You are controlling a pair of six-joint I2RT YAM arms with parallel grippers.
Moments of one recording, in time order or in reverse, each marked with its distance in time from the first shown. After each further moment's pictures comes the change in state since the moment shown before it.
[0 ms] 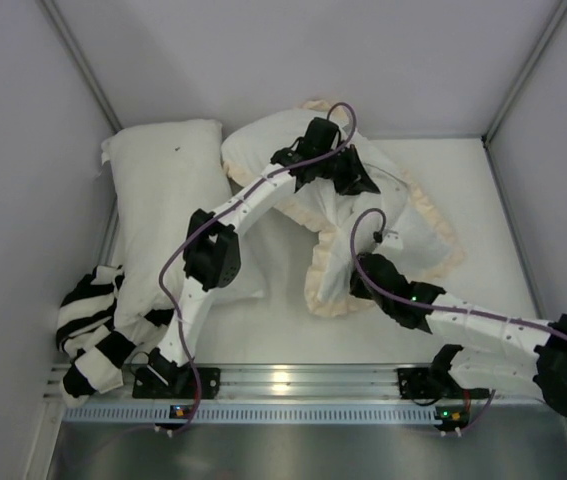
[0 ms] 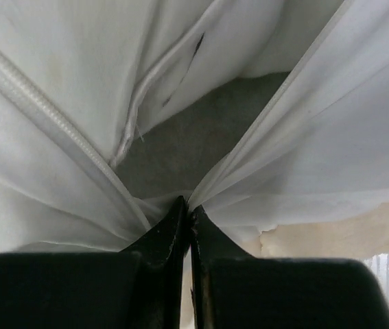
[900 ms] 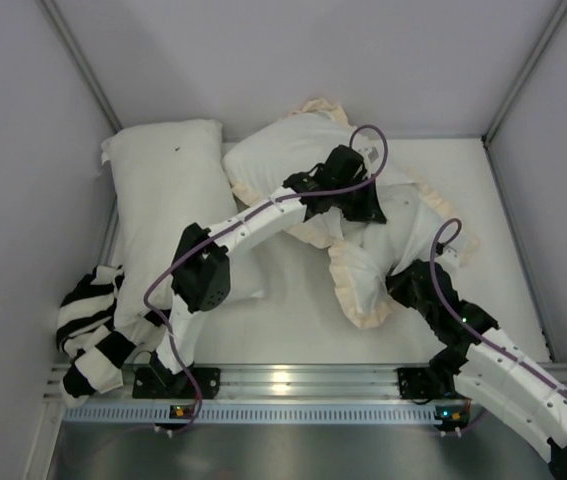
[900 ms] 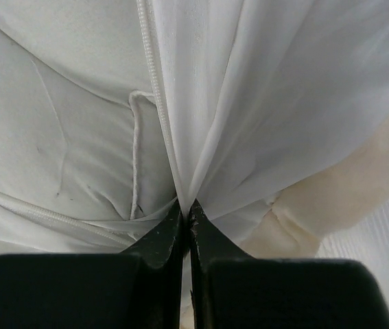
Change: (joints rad) left arm -0.189 -0.248 -0.306 0.005 -0.326 0.304; right arm -0.267 -0.396 -0.092 -0.279 -0.103 0.159
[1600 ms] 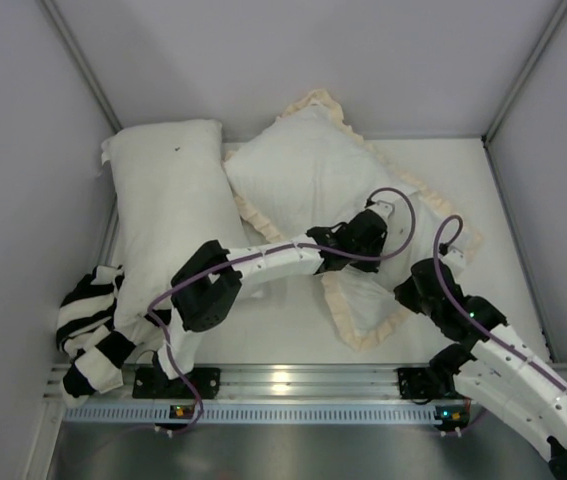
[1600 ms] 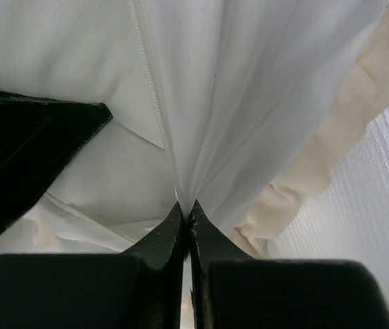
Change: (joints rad) left arm -0.214 -0.059 -0.371 0.190 -0.386 0.154; right arm 0.000 0.007 0.101 -0.248 0.021 0.003
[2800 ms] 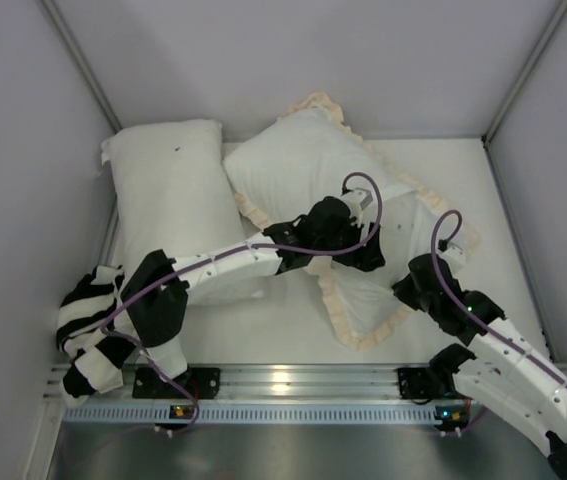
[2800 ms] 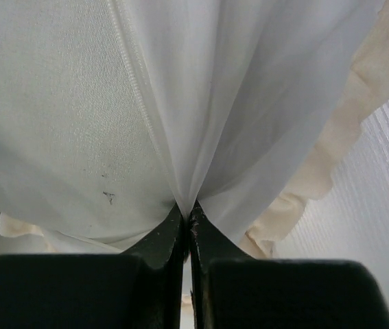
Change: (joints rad) left arm 0.067 -0.309 -0.232 0.124 0.252 -0.021; right arm 0.000 0.046 0.036 -0.007 0.015 0.021
